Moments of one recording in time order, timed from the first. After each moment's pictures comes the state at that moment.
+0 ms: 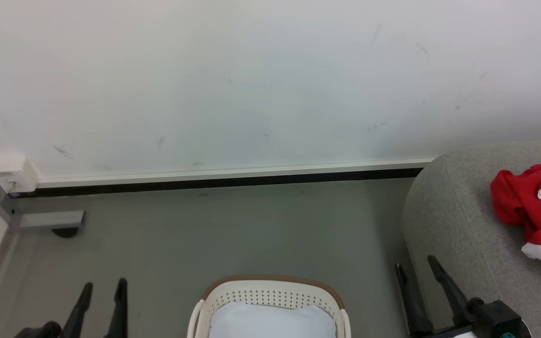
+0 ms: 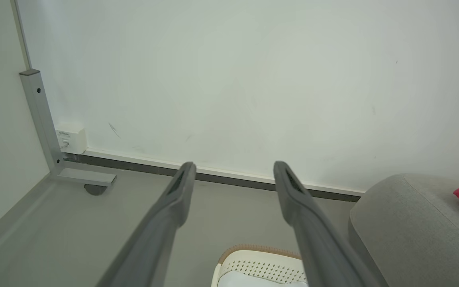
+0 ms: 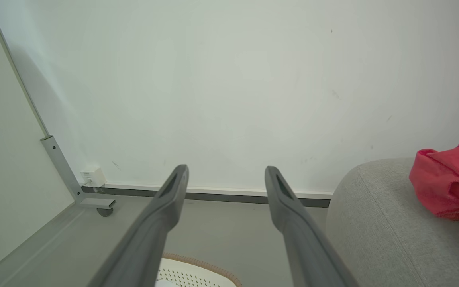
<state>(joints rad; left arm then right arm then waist) 0.04 0.18 0.01 0.21 -0.38 -0.13 -0.26 -0.08 -0.05 0.22 0.26 0.29 0.13 -0.26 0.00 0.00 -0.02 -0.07</state>
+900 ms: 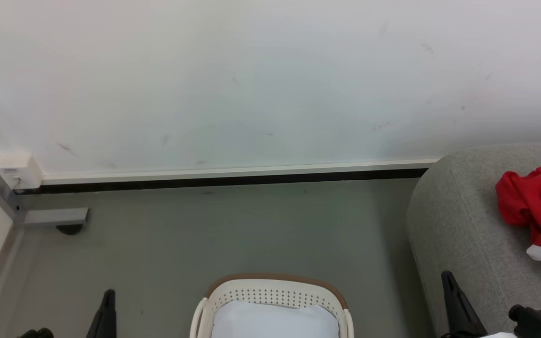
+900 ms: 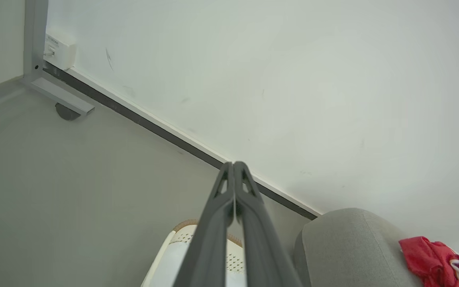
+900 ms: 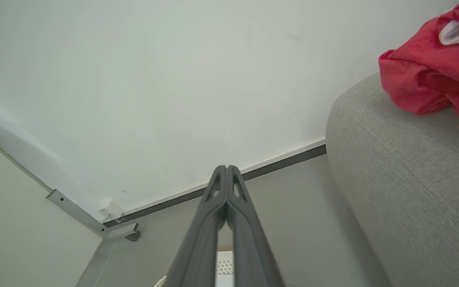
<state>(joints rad) 0.03 0.13 0.03 0.25 -0.71 -0.13 -0.16 -0.04 -0.07 0.16 0.29 0.67 0.13 -0.18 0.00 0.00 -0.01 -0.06</state>
